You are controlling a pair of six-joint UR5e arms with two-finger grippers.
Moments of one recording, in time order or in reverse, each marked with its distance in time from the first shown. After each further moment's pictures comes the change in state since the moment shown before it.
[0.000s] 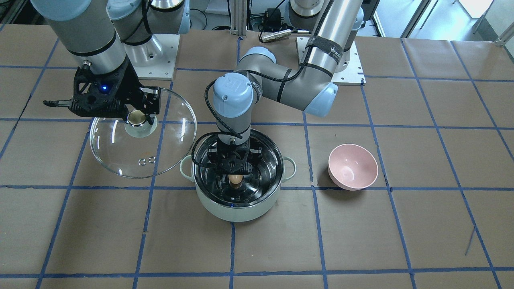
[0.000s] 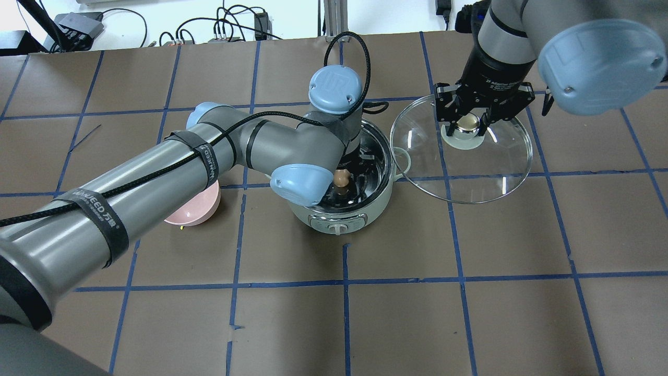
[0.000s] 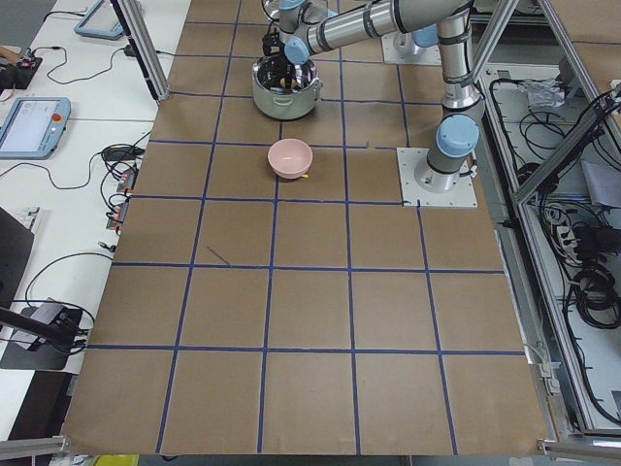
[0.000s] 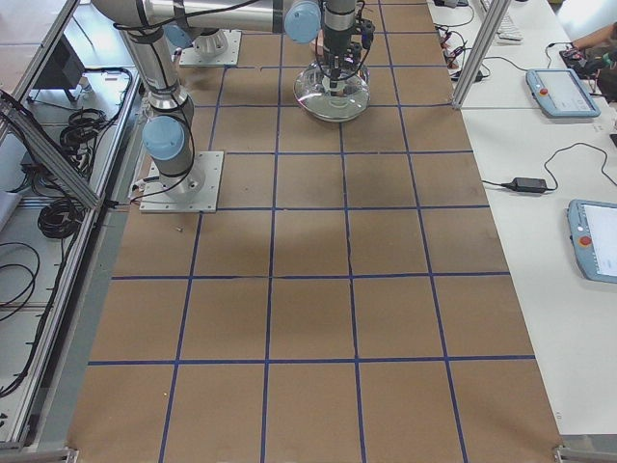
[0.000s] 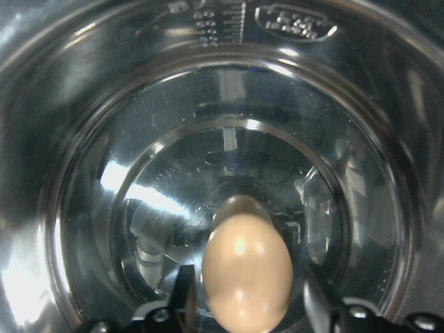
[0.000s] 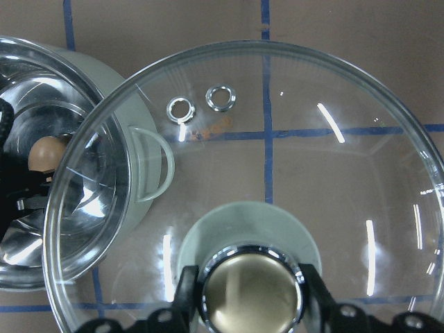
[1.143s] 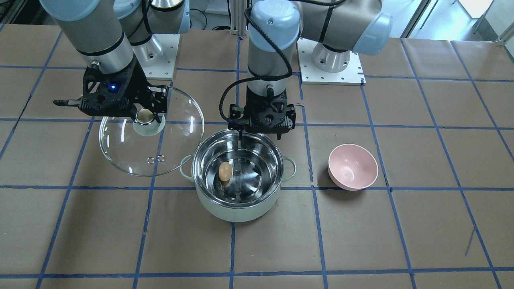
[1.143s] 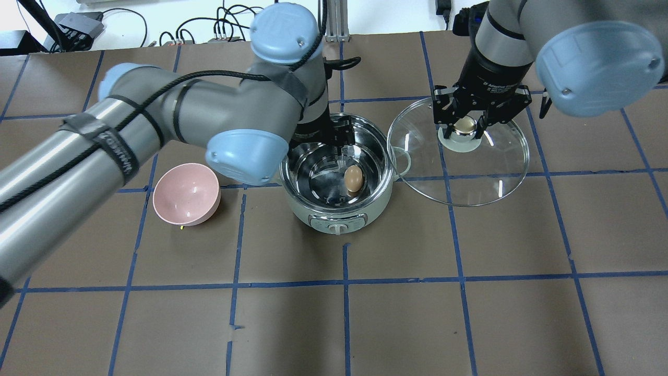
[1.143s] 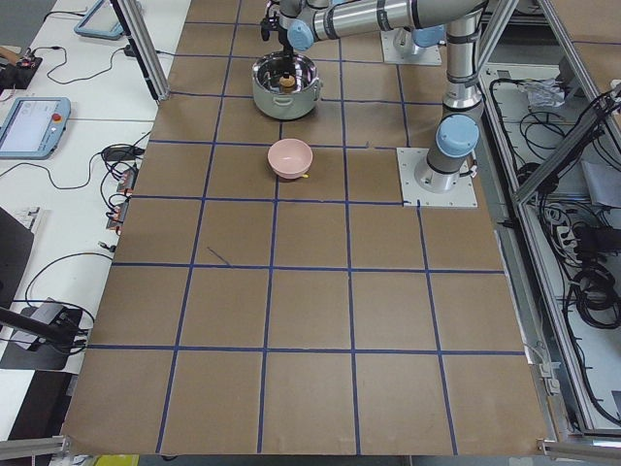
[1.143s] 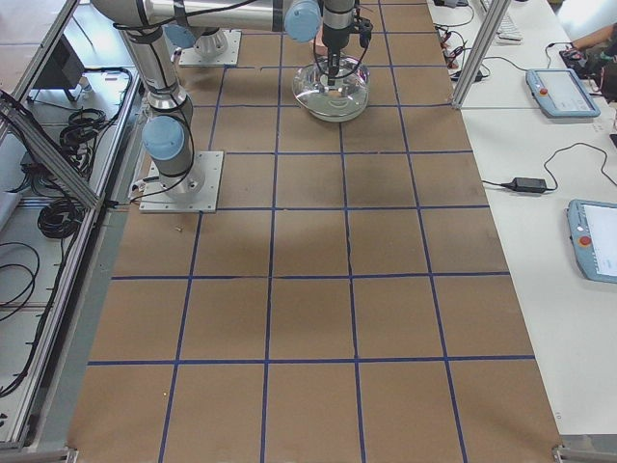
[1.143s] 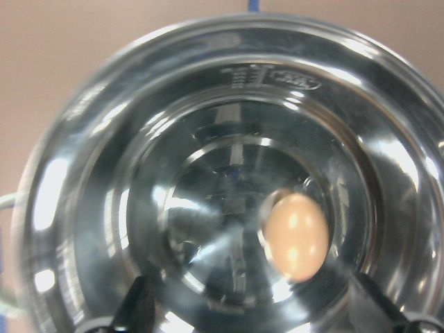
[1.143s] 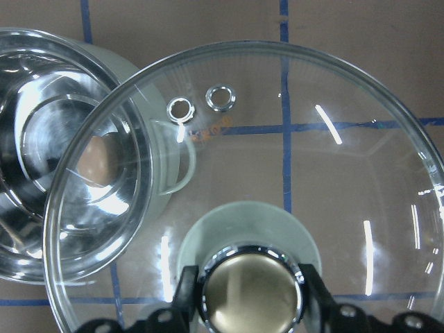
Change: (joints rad) left arm 0.115 0.301 0.033 -0.309 -0.032 0.060; right arm 0.041 0.006 -0.003 -0.001 0.033 0.054
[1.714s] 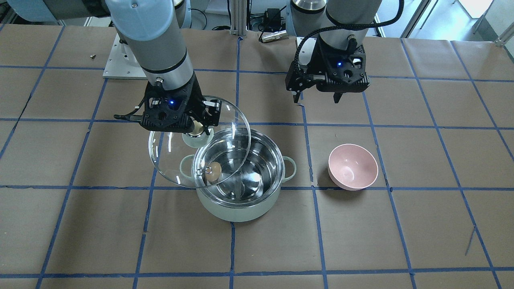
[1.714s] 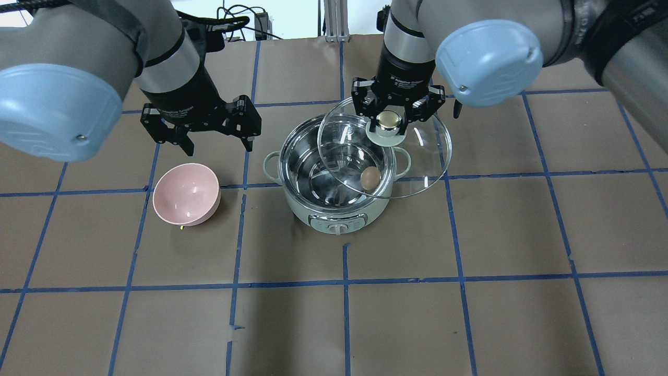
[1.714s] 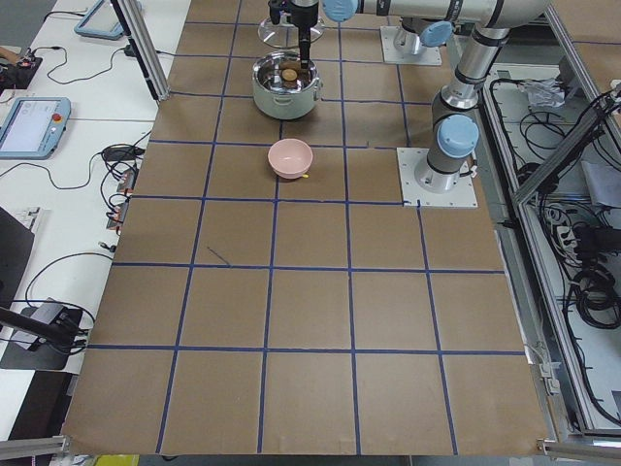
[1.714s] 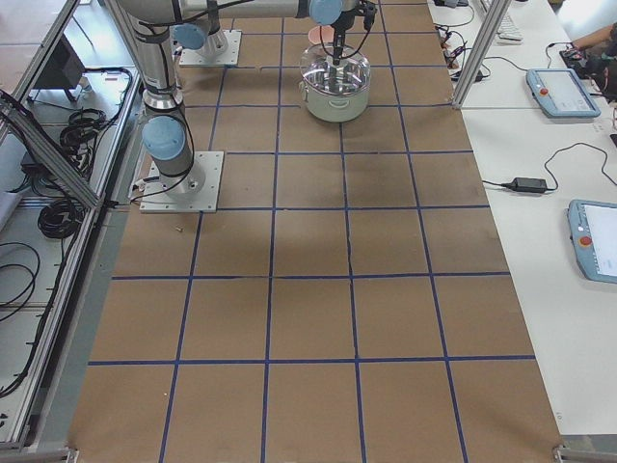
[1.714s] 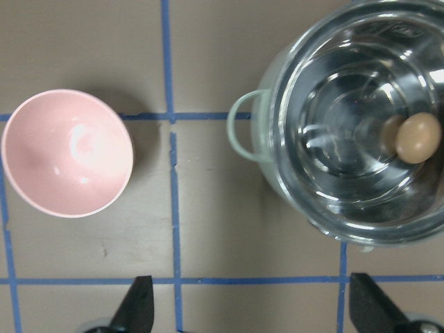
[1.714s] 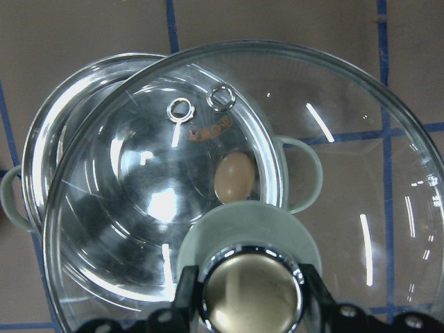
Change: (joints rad) left arm 0.199 0.172 0.037 -0.282 -0.023 0.187; right arm 0.158 0.150 -0.140 -0.031 0.048 0.230
